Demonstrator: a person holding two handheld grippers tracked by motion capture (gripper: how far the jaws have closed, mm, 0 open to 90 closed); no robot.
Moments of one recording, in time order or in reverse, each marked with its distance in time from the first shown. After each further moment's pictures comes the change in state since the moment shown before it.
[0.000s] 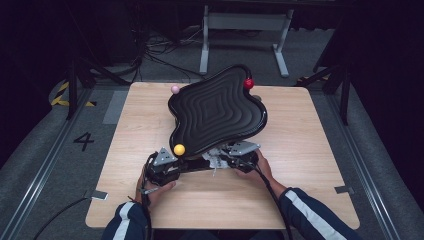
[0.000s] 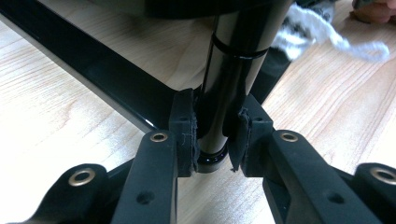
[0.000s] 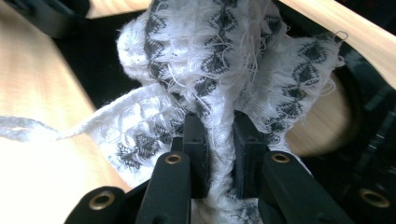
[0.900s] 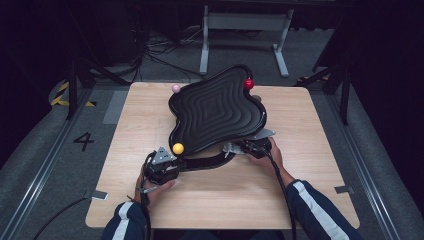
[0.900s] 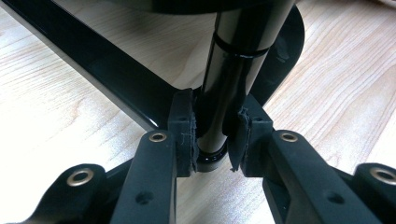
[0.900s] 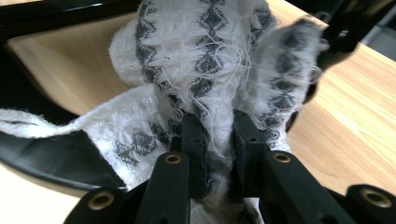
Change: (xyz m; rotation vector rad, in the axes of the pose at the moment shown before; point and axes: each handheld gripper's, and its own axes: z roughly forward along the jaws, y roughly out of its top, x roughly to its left) left arm 0.005 0.000 -0.001 -0.001 0.011 -0.017; right arm -0.062 -0.017 -0.010 0.005 -0.145 0.082
